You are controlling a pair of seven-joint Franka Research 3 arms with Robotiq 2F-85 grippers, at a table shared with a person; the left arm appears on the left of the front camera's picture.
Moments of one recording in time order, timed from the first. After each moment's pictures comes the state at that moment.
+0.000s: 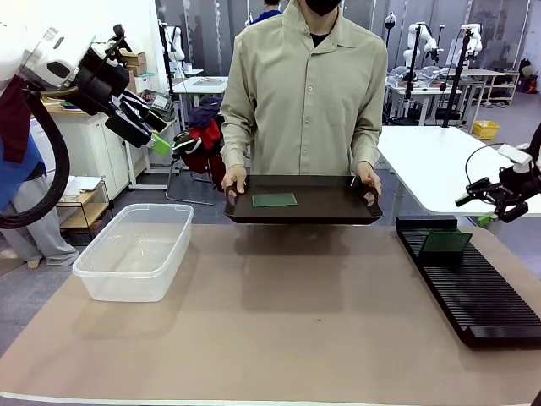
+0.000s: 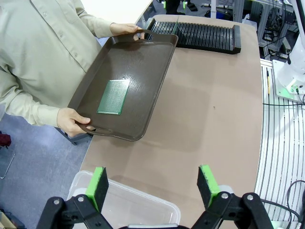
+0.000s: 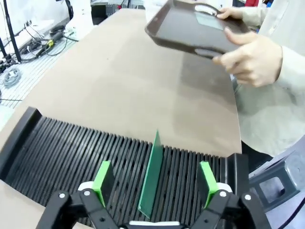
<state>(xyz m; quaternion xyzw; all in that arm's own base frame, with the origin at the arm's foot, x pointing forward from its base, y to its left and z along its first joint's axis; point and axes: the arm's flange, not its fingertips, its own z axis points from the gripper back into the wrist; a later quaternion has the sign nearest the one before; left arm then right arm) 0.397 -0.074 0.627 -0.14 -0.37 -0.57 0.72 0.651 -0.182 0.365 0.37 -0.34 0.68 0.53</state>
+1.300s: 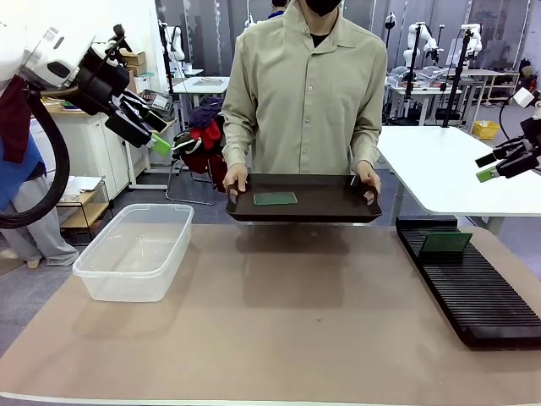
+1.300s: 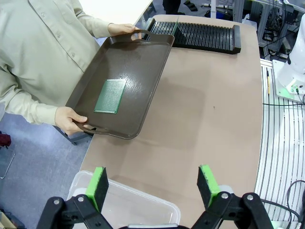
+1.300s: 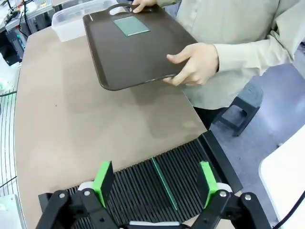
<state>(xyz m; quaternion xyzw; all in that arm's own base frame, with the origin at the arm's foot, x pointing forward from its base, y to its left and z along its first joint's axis) 0.397 -0.074 0.628 -0.14 -0.37 -0.57 0.72 0.537 -0.130 0.506 0.22 -0.37 0.50 0.75</state>
